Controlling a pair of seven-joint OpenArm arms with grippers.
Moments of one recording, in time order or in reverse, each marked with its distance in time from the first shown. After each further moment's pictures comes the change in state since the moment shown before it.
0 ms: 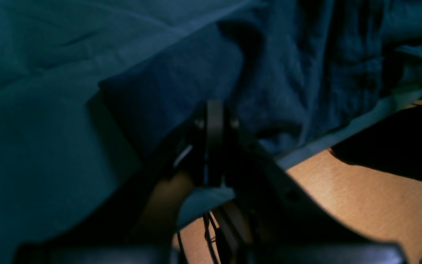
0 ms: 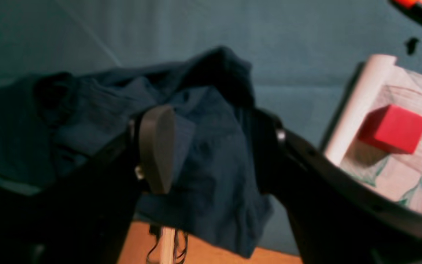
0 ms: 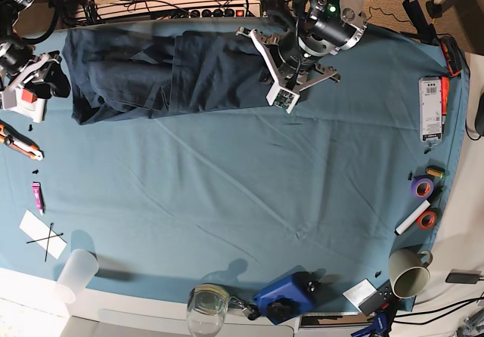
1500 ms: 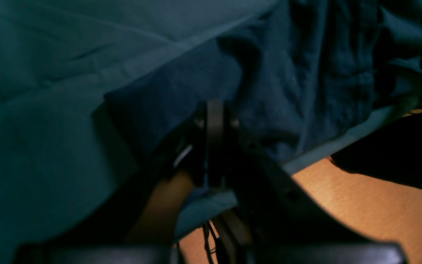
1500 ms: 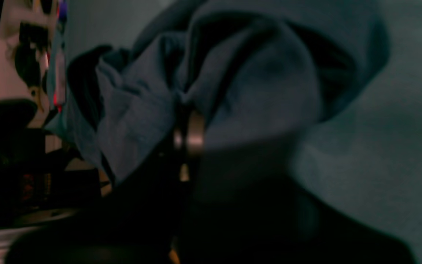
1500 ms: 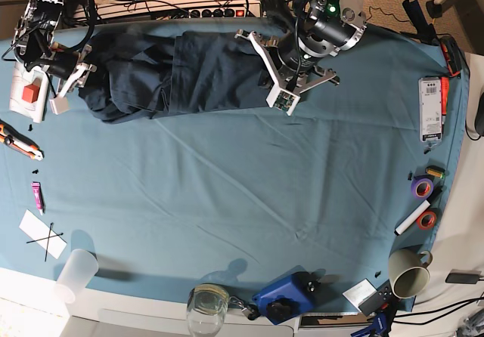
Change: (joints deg) left arm 0.0 0.0 0.1 0.0 0.0 0.0 -2.4; right arm 7.8 2.7 -22.9 -33.0 13.8 1.1 1.2
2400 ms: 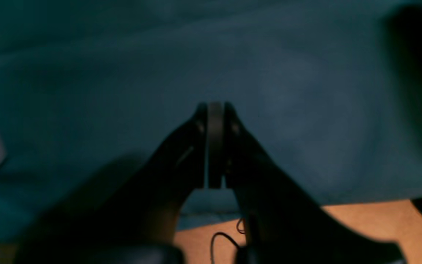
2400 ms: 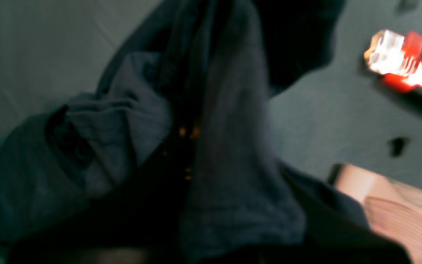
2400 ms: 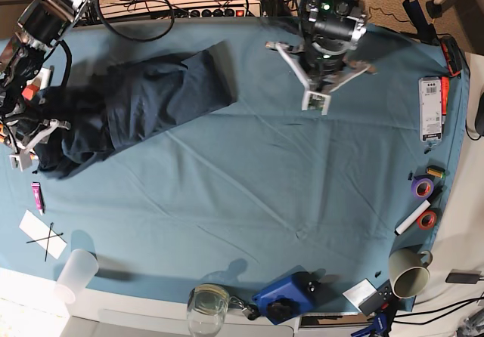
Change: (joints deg) left arm 1.4 -2.8 0.0 1.1 19.3 14.4 5.3; right arm 17.1 -0.8 8.3 14.1 -39.0 -1.2 5.0
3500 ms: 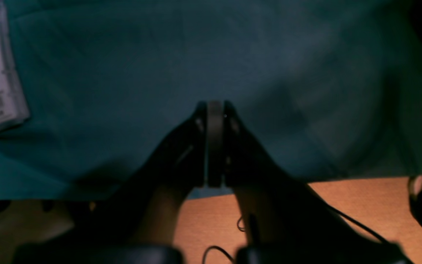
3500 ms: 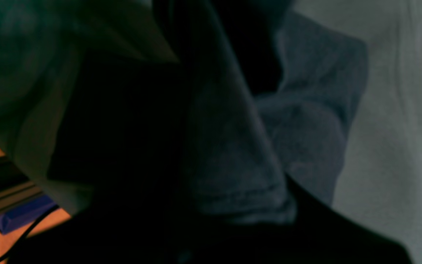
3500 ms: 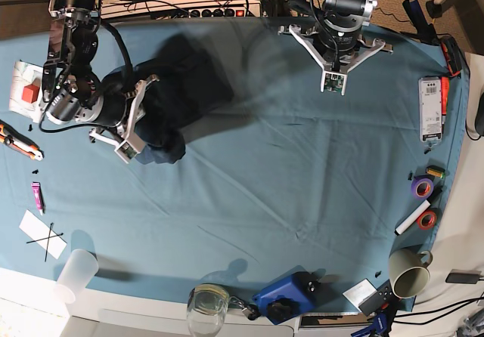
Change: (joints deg) left arm 7.8 -1.8 0.0 5.5 2.8 3.2 -3.6; right arm -9.1 -2.8 -31.8 24.0 4.9 0.0 -5.2
